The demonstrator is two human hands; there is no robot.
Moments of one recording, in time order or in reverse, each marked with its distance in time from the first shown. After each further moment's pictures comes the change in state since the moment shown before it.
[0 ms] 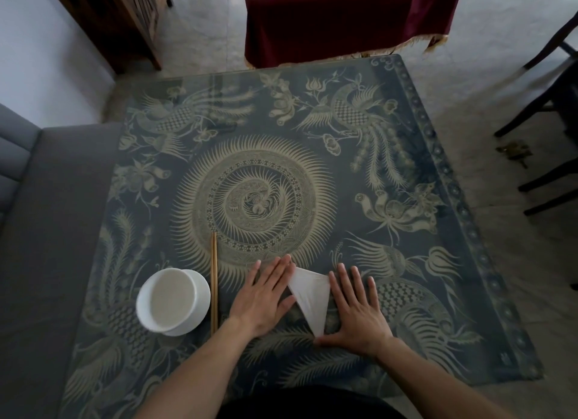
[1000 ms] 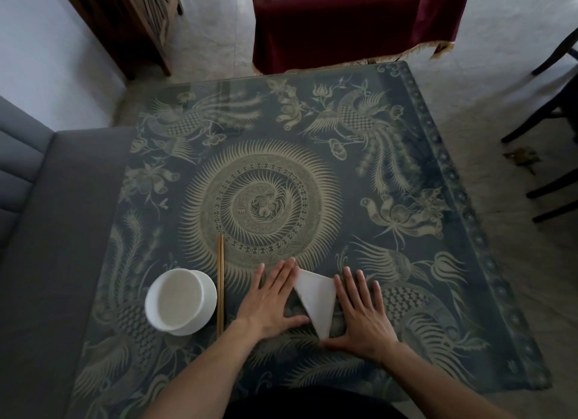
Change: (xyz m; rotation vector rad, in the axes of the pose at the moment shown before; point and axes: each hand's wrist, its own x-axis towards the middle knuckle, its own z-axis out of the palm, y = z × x) left_hand 0.000 0.002 -0.005 -0.033 -0.092 0.010; right_hand -0.002 0.001 0.002 0.008 0.040 -0.019
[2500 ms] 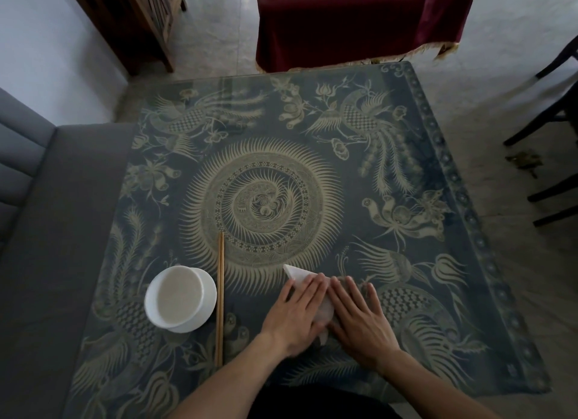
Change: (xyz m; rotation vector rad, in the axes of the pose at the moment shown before) left_hand -0.001 0.054 0.009 -0.048 0.096 0.092; right_hand -0.012 -0.002 -0.001 -0.107 0.166 -0.131
